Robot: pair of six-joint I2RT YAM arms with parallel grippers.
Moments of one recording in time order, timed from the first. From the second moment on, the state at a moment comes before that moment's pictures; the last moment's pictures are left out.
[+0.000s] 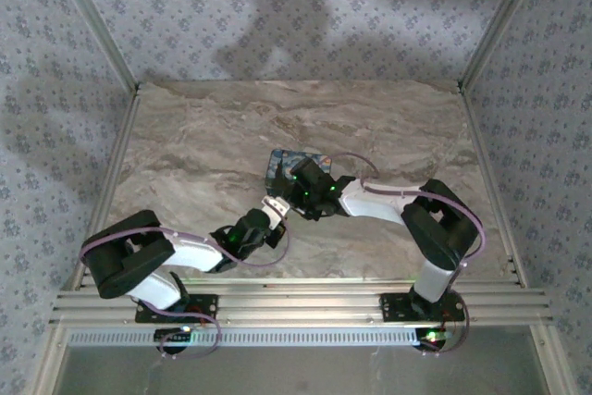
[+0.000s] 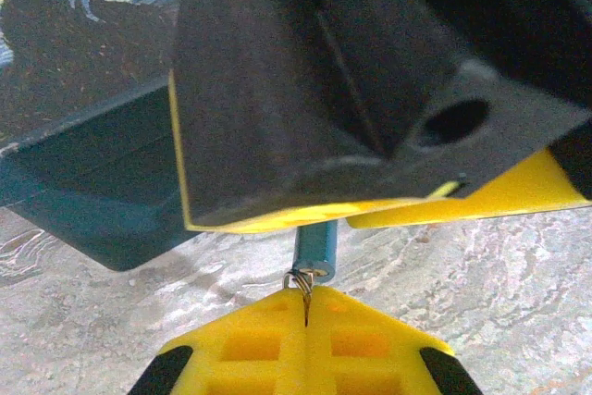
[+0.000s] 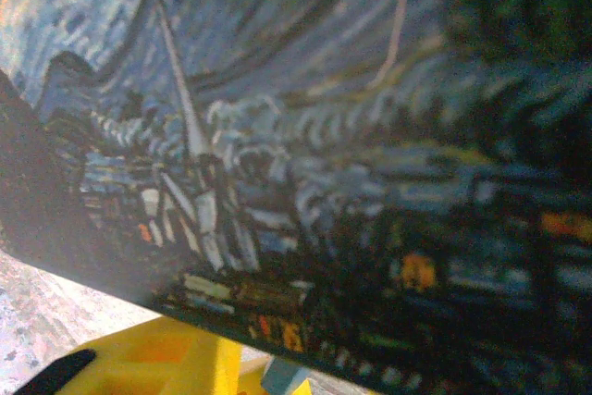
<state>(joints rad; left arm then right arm) -1.00 1.49 0.32 0.62 -0.31 -0.11 0.85 1.72 0.99 -0.21 -0.12 1.26</state>
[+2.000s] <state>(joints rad) -0.83 1.10 0.29 0.28 -0.14 -0.40 0.57 1.46 0.77 -0.31 -0.41 0.55</state>
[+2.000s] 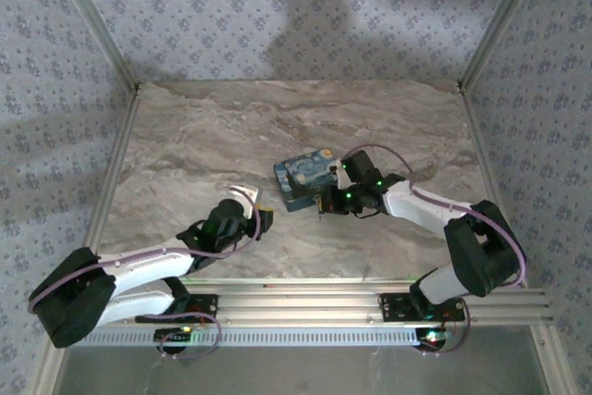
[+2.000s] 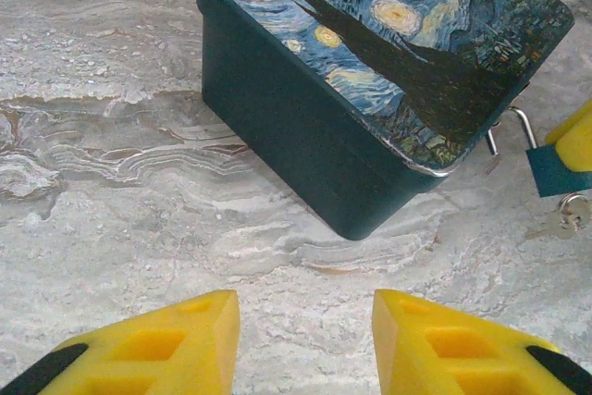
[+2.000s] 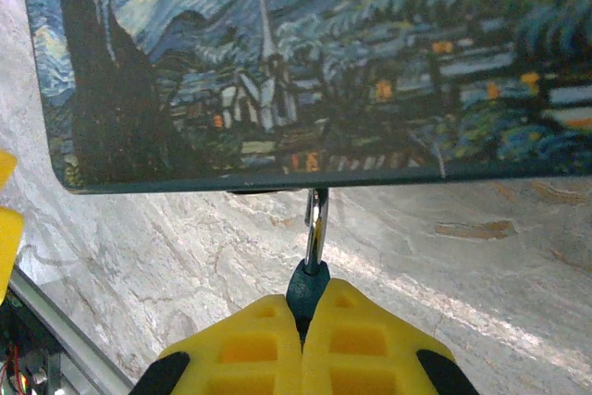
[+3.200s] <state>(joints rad) -0.82 0.90 0.29 0.16 -0.17 -0.44 0.50 1.30 0.59 -0.06 -0.12 0.98</state>
